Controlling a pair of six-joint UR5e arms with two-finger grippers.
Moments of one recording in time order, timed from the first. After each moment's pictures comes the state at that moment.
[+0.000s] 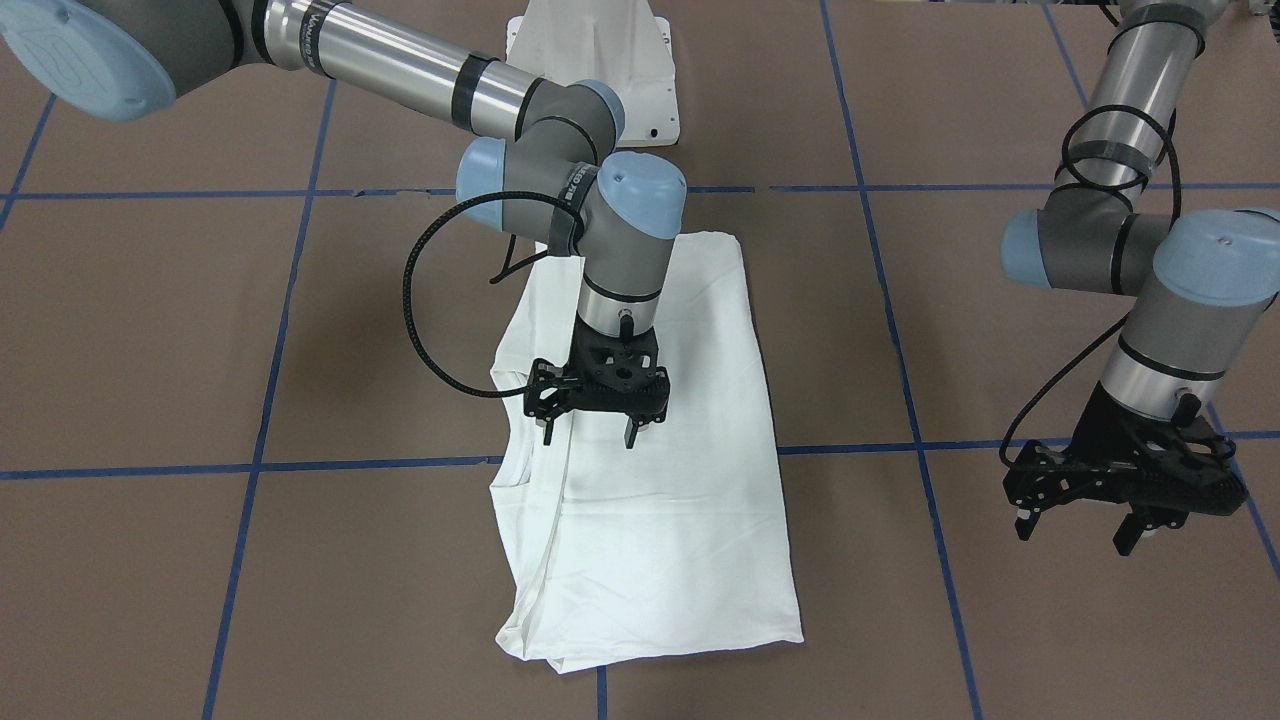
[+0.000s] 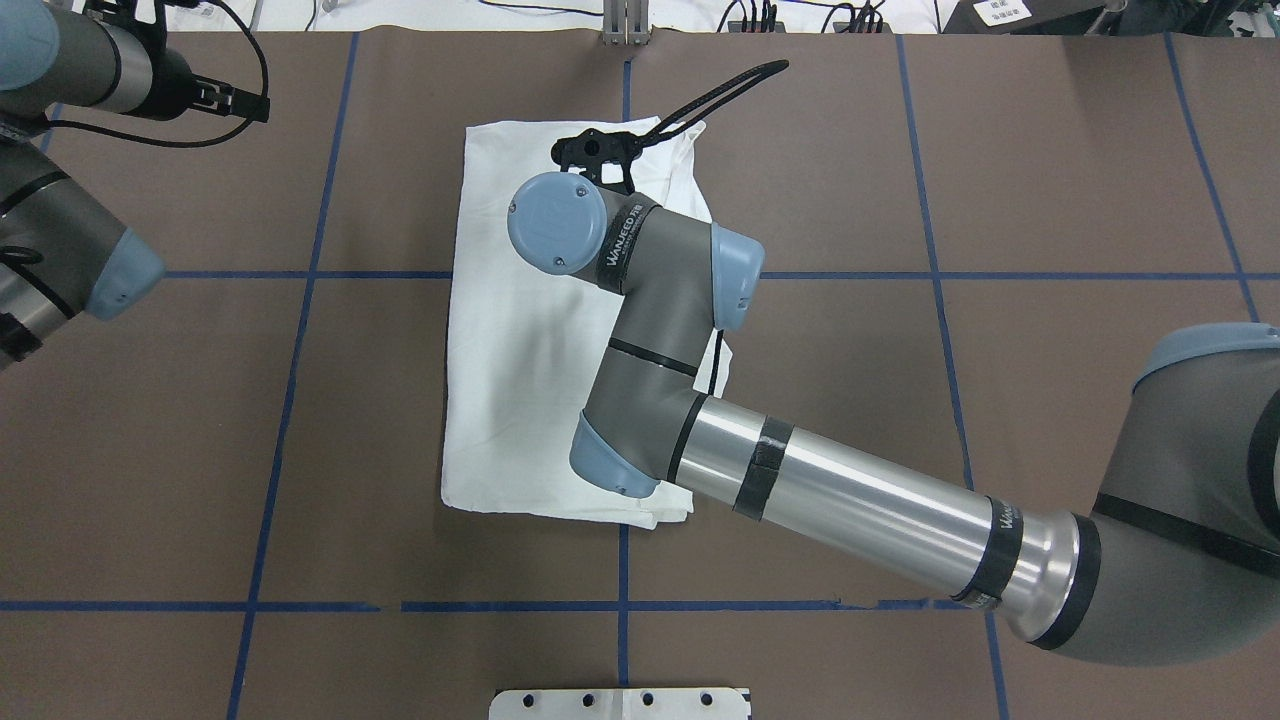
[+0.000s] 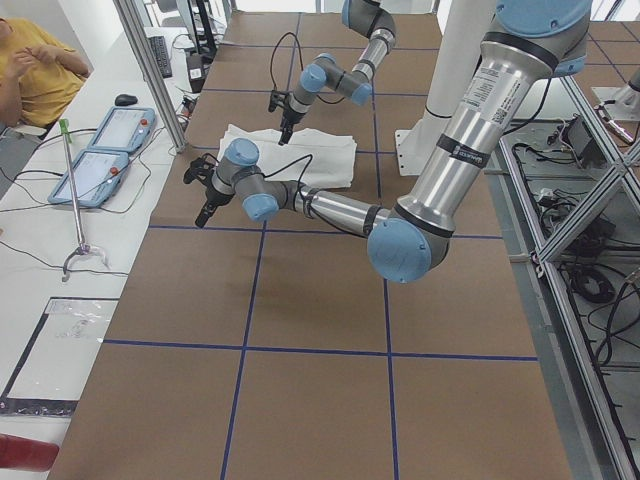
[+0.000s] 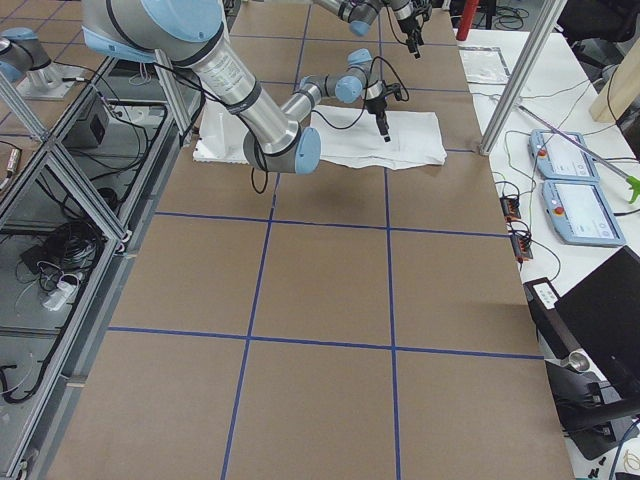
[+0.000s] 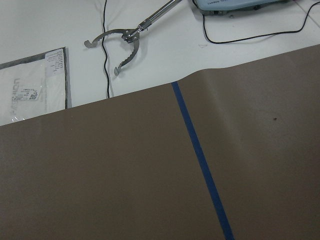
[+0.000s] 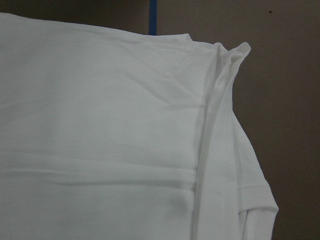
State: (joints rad) left arm -1.05 -2.03 -1.32 -2.31 -1.84 -0.65; right arm 0.53 -0.54 1.13 -1.49 1.43 1.13
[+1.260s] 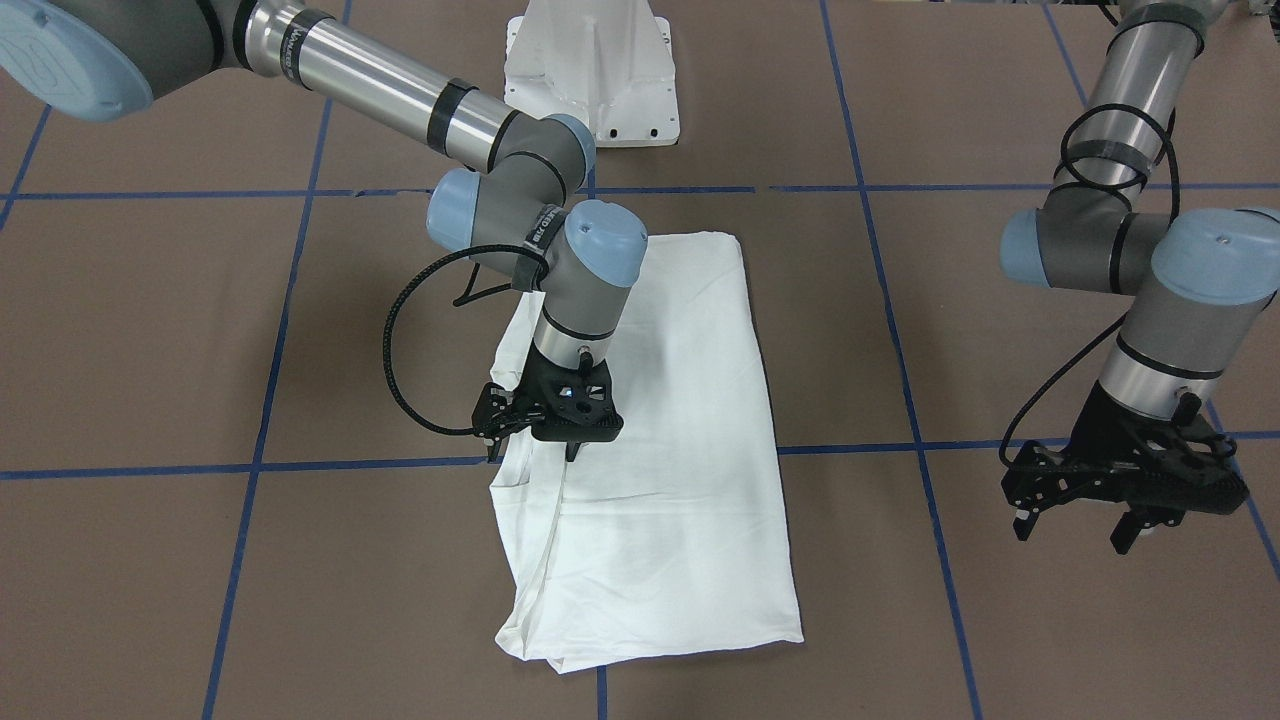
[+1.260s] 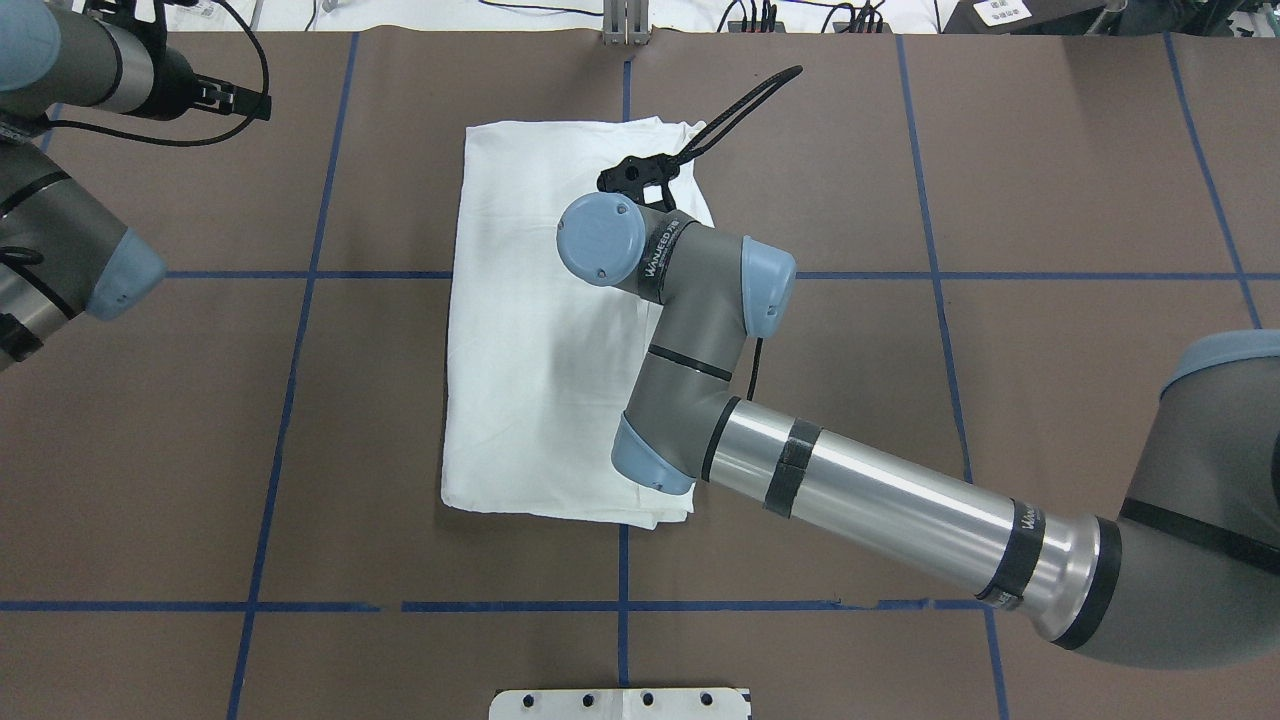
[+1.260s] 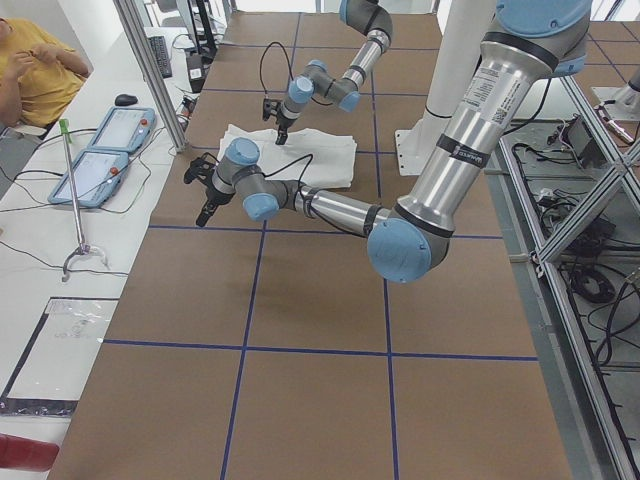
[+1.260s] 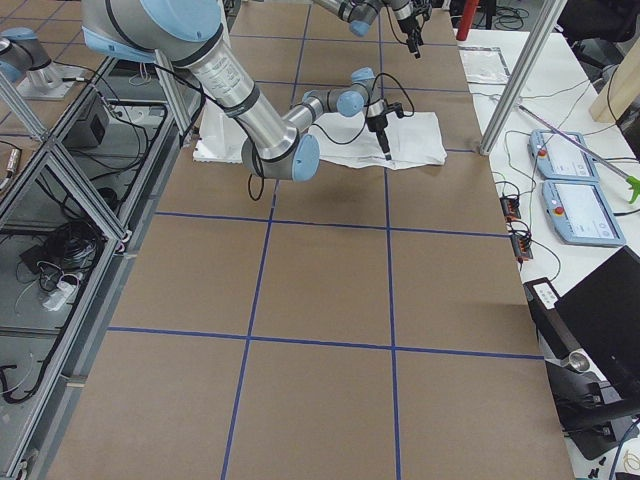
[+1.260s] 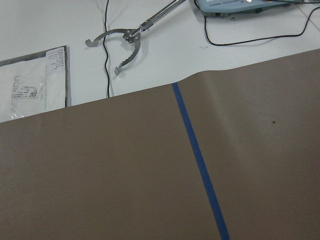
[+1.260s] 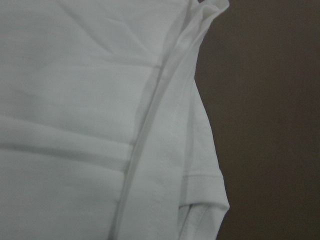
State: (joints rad) left arm -1.05 -2.03 -1.32 -2.31 -1.84 -0.68; right arm 0.53 -0.59 1.11 -1.54 1.43 1.01
